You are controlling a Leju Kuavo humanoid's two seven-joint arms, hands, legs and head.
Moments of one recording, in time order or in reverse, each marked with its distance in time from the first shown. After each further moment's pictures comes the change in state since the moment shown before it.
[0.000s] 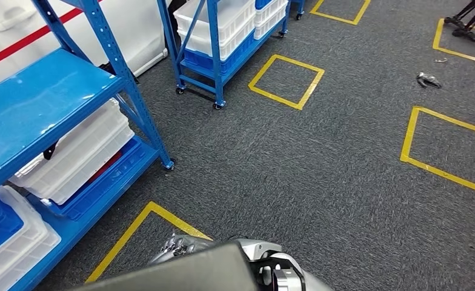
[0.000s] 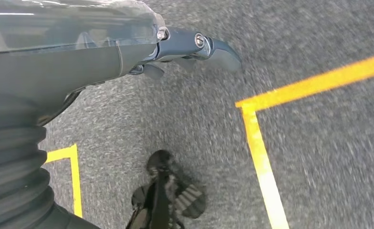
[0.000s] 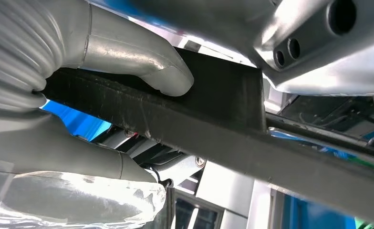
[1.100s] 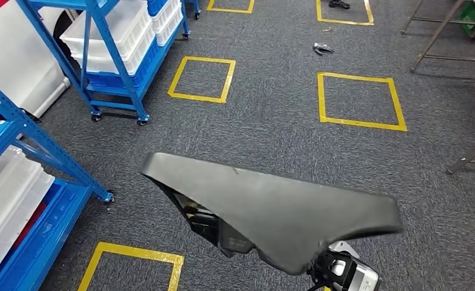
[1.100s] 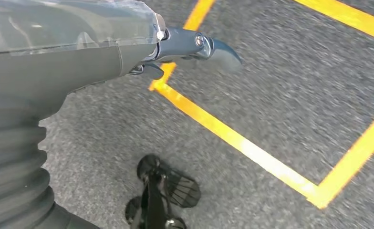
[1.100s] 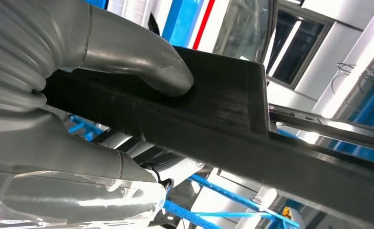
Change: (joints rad) left arm 0.008 0.078 -0.112 -0.009 -0.122 -0.209 -0.066; right arm 0.254 -0.170 -0.422 -0.142 0.177 -0.123 -0.057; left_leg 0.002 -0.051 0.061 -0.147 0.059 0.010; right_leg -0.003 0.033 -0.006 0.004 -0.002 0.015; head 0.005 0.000
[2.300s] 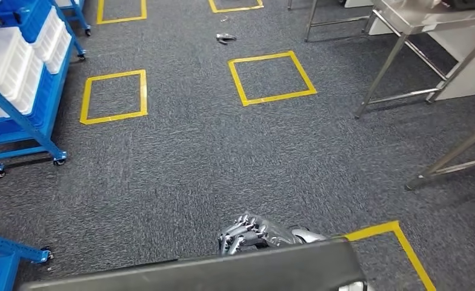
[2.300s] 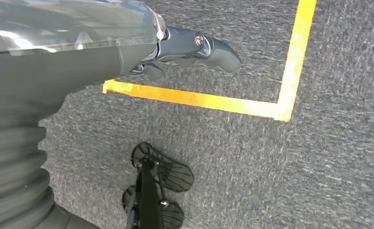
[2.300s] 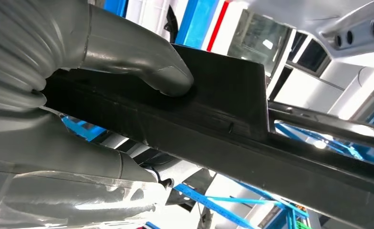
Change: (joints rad) left arm -0.020 -0.001 -0.001 0.000 -0.029 -0.074 -0.020; right arm -0.103 -0.006 0.134 0.004 -0.053 0.151 0.042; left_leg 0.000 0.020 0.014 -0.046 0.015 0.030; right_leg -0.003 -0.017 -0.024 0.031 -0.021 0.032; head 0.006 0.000
